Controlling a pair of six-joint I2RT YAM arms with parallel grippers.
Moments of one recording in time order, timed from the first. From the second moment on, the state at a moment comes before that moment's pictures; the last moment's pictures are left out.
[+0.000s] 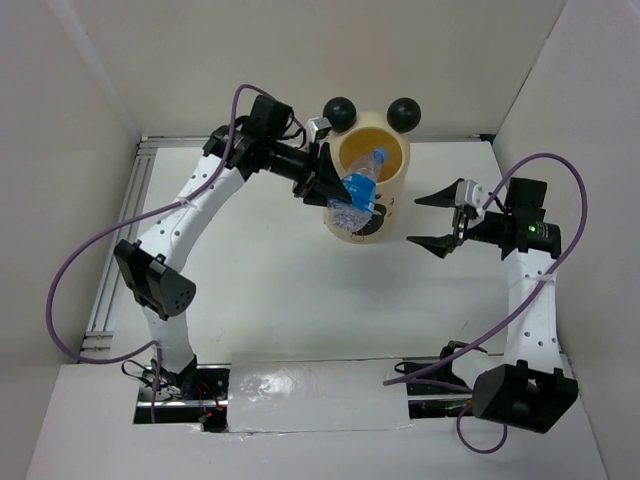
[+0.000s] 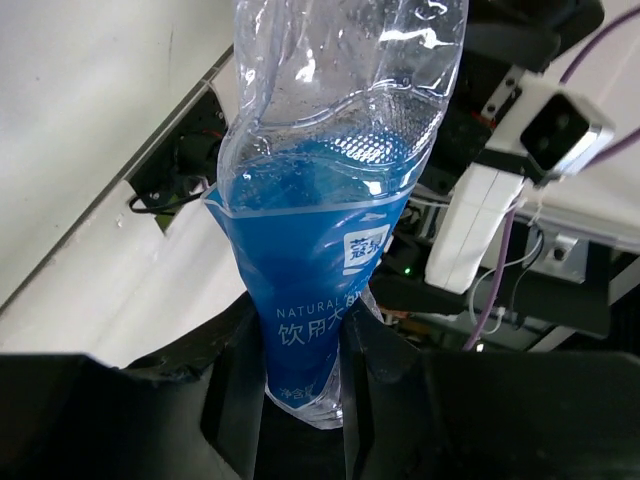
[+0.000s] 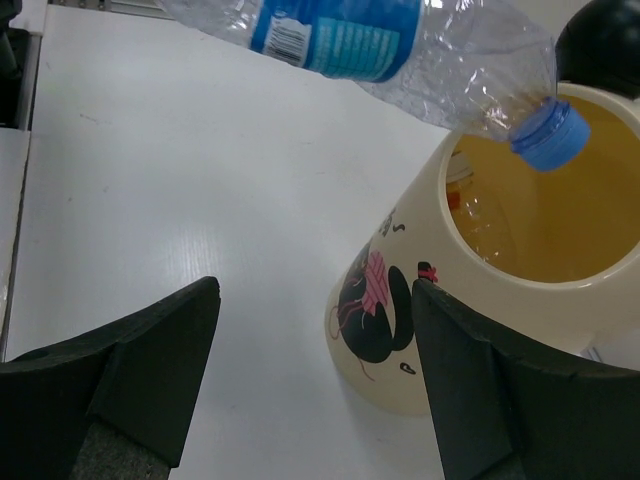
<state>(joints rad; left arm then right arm) -0.52 1.85 2.11 -0.99 0.99 -0.83 -0.27 1.07 1.15 -0.92 -1.47 -1.18</state>
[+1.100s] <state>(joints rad) -0.49 2.01 2.14 -0.75 0.90 -1.21 -0.27 1.05 1.10 -1.08 -1.48 -1.38</state>
